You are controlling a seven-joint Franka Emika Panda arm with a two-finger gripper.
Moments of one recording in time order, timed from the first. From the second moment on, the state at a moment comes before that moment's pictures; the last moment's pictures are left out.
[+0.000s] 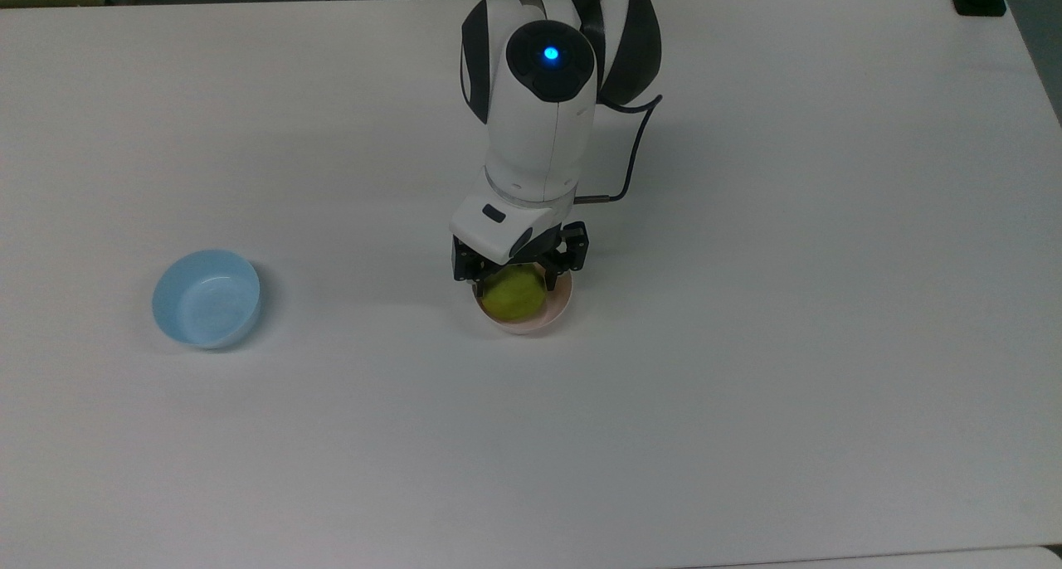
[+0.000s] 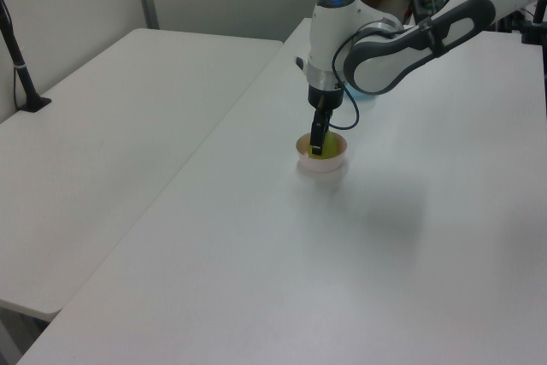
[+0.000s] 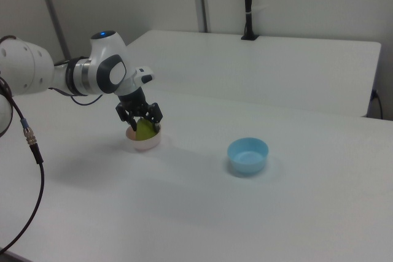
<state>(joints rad) 0.28 0.53 -0.13 -1.60 -0.06 2.25 0.03</state>
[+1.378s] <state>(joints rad) 0.29 0.43 -0.13 -1.57 -0.07 2.12 0.03</state>
